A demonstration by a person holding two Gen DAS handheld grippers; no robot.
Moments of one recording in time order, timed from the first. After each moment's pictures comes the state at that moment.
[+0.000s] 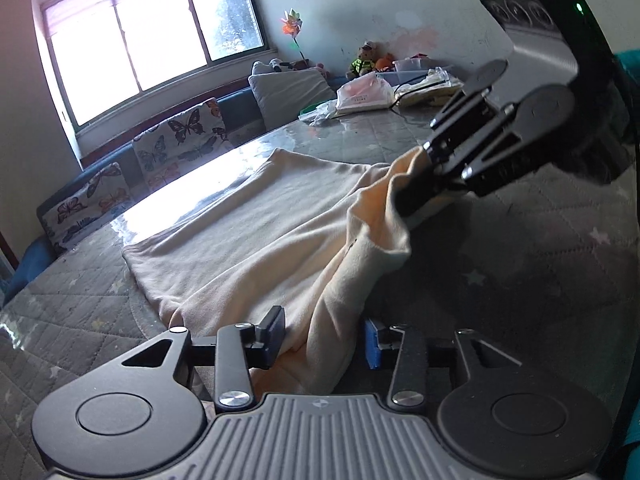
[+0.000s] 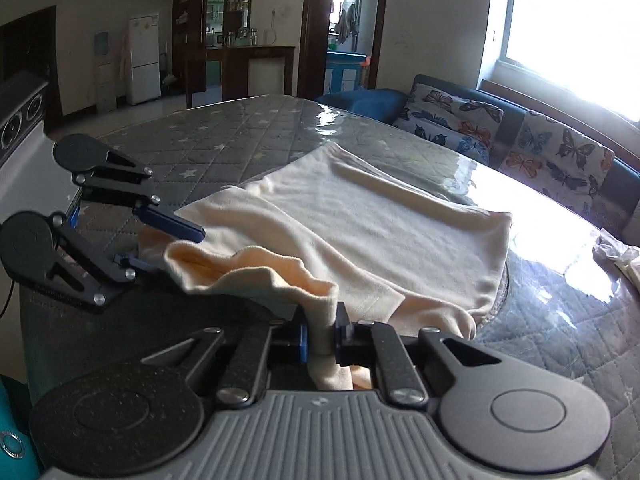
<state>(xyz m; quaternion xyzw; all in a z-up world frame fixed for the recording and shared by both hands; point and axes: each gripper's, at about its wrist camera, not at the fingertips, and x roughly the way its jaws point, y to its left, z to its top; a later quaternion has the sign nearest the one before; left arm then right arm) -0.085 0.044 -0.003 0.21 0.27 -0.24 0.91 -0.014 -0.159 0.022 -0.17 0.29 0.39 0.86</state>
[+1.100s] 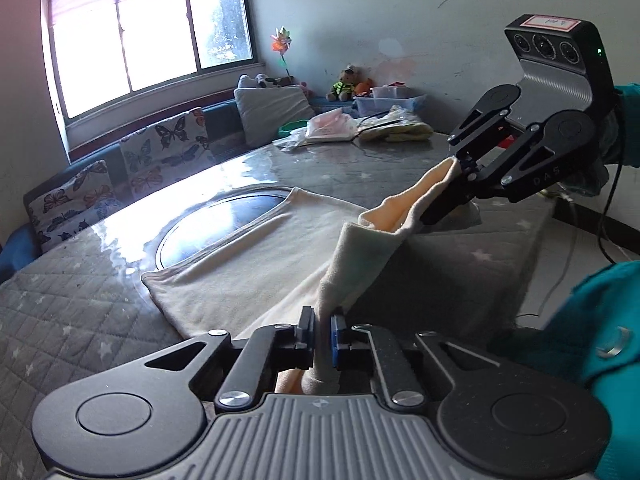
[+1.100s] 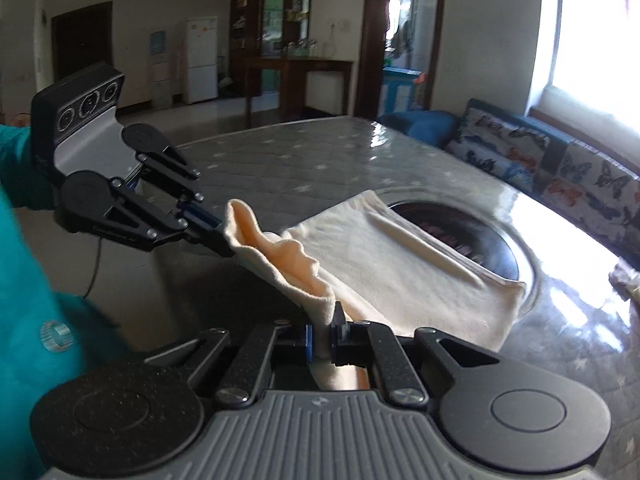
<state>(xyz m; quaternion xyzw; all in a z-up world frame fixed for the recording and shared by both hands) -0.189 0.073 0.060 0.15 0.27 -0.28 0.91 -0.133 -0.179 0.090 -0.18 0.28 0.46 0.82</state>
